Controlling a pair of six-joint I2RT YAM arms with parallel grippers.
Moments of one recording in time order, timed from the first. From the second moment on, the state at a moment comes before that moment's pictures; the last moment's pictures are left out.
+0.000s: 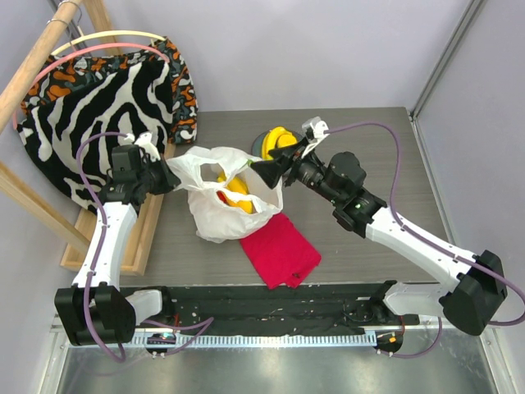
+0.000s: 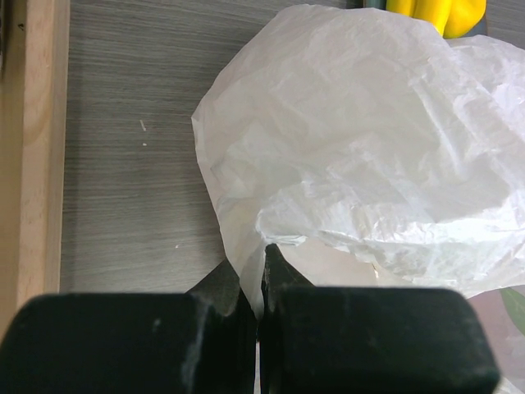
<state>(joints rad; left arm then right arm) 0.06 1.17 1.02 -0.51 0.32 -0.24 0.73 1.22 0.98 0.37 -0.23 0.37</state>
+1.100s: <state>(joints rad) 0.06 1.10 0.98 -0.51 -0.01 -0.18 0.40 1.94 1.47 -0.16 0.10 0.25</state>
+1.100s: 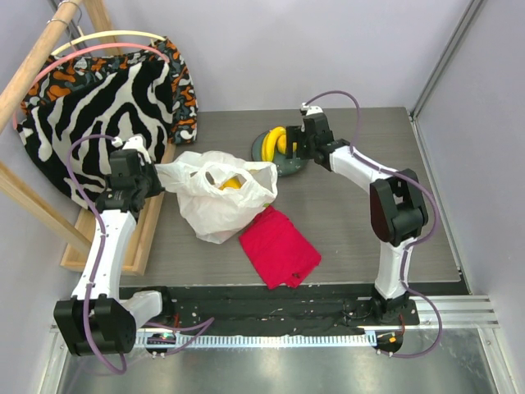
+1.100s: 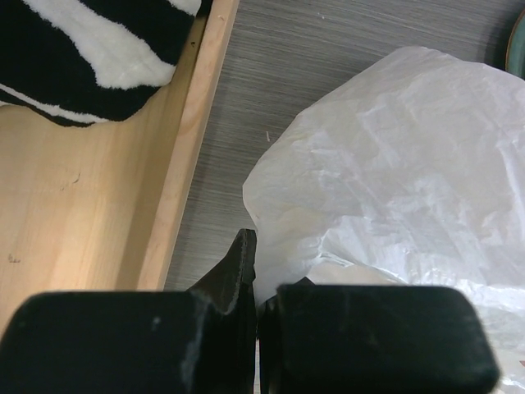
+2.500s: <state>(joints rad) 0.06 1.10 0.98 -0.51 0.06 -0.19 0.40 2.38 1.95 -0.29 0.09 0.21</state>
